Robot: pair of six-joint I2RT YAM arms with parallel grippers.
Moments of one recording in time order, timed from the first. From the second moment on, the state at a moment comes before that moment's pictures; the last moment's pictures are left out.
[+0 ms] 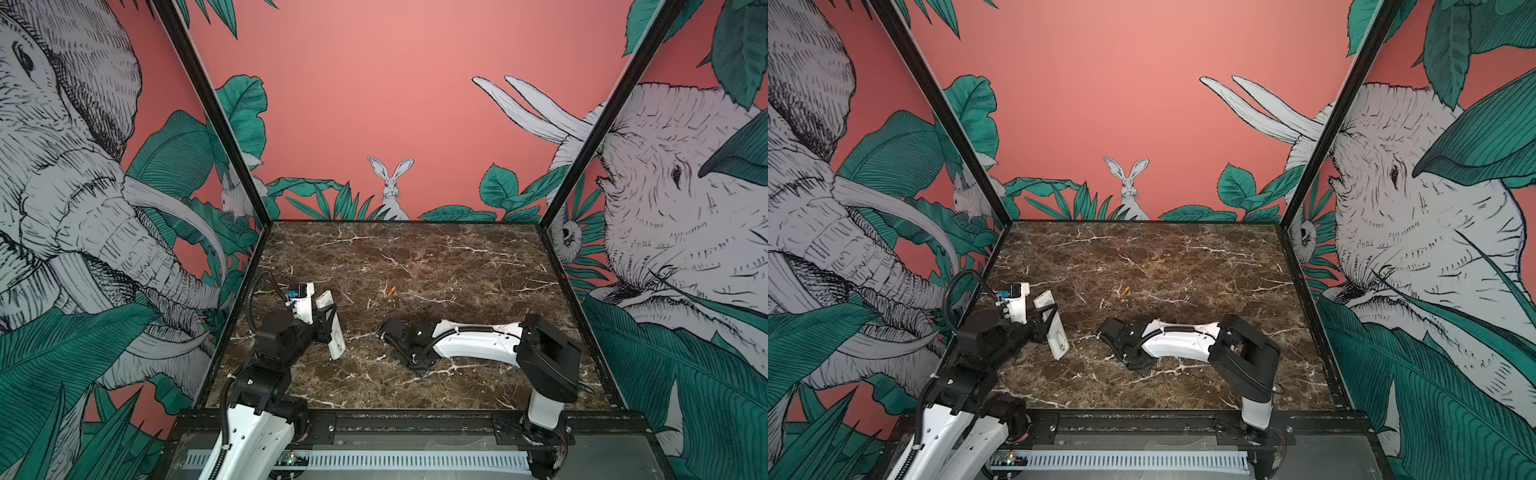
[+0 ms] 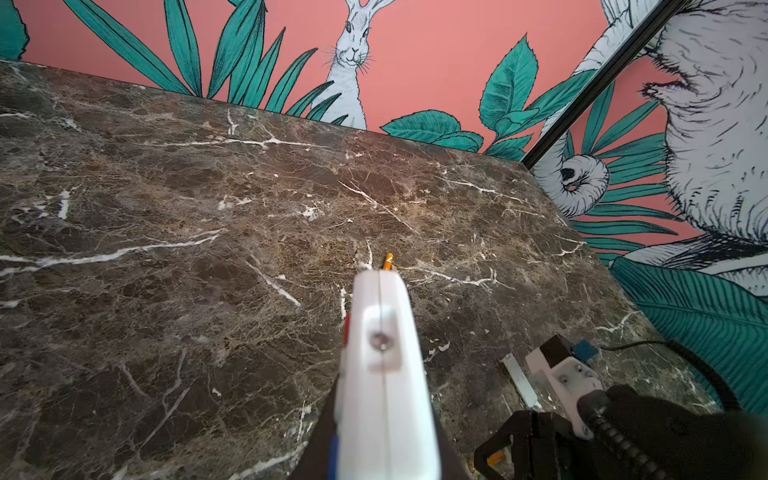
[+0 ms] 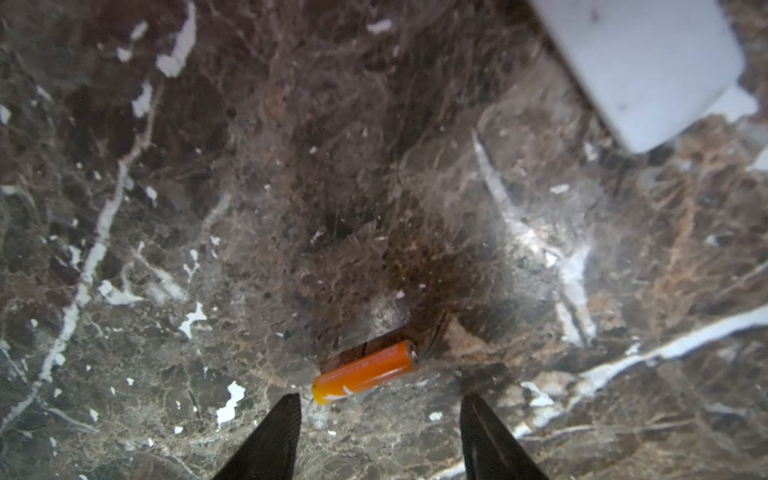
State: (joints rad) left arm -0.28 0.45 0.53 -0.43 0.22 -0.32; right arm 1.14 1.81 1.17 -0.72 0.10 1.69
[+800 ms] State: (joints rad) left arm -0.31 0.46 0.53 -0.43 0.19 -0.31; right arm 1.11 1.83 1.17 -0.70 0.08 1.69
